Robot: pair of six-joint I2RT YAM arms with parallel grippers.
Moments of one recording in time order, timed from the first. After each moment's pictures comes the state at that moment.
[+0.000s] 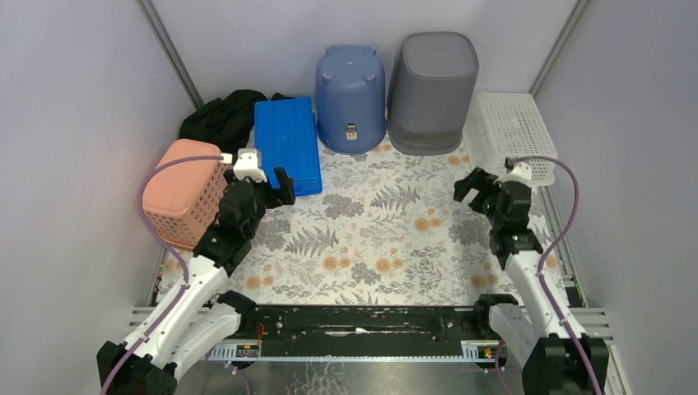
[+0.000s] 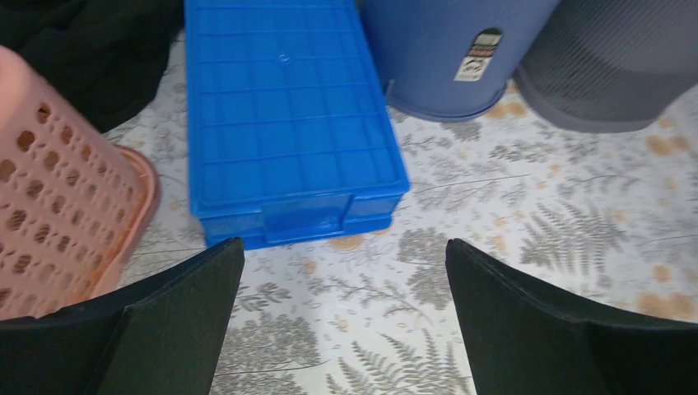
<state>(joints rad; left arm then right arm) -0.40 0.80 0.68 -0.14 -0.26 -0.26 0.00 0.92 0.55 -0.02 -0.07 0.42</state>
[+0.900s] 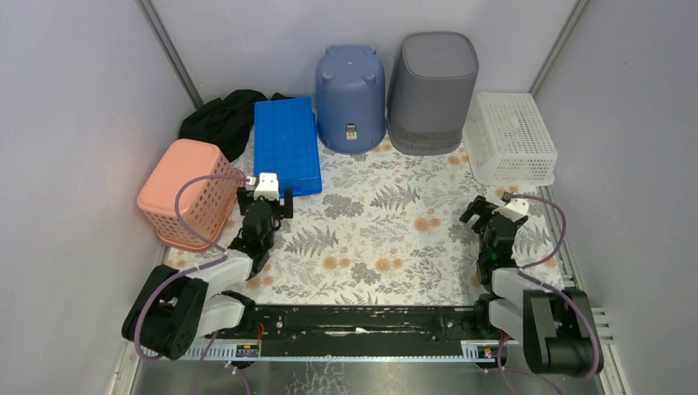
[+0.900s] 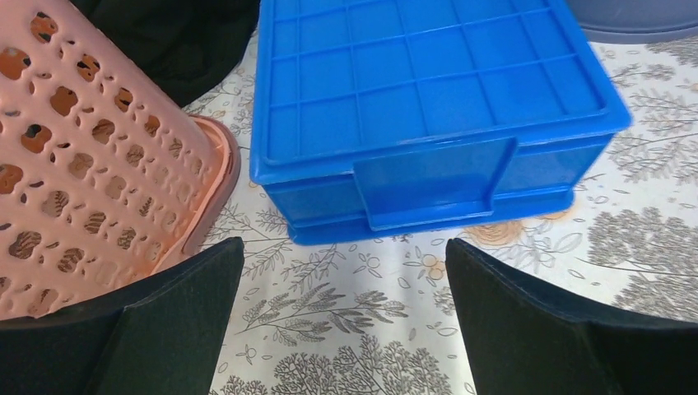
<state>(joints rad) -0.36 1.16 0.26 0.66 -0.44 0.04 0.00 1.04 0.06 0.71 0.29 0.30</state>
